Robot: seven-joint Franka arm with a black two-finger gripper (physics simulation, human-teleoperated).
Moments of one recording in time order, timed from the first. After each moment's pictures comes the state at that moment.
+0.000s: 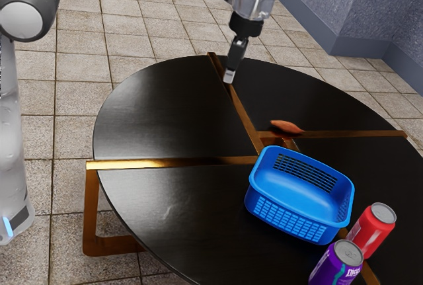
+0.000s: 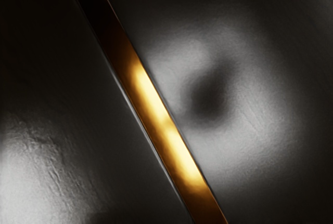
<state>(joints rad) 0.11 0.00 -0.12 -1.46 -0.09 1.39 -2.67</state>
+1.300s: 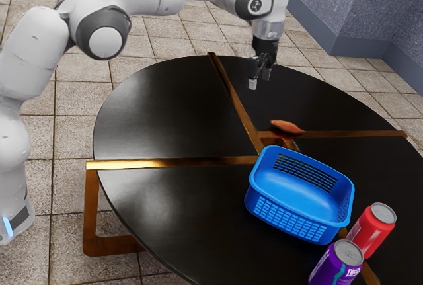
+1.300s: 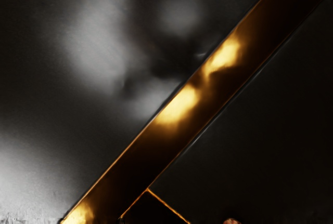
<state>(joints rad) 0.35 0.46 -0.16 -1.17 -0.10 1.68 -2.09</state>
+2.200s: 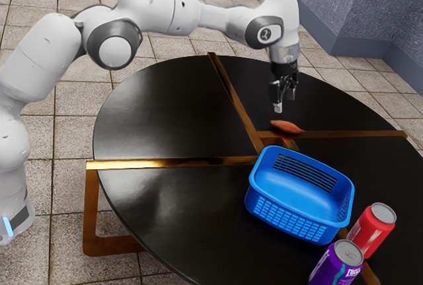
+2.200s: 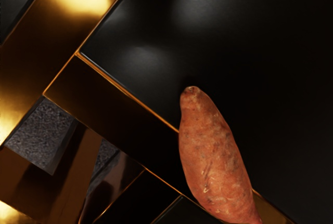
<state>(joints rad) 0.34 0.61 -0.27 -1.13 -0.12 1.97 -2.12</state>
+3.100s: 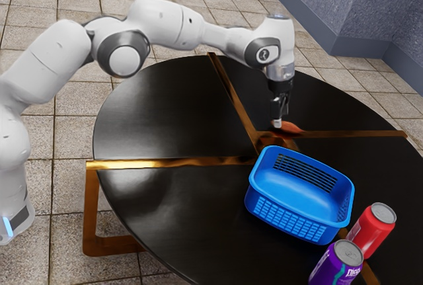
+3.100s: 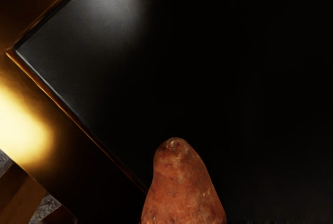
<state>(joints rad) 0.35 0.72 -0.27 -1.12 -0.12 2.04 -2.27</state>
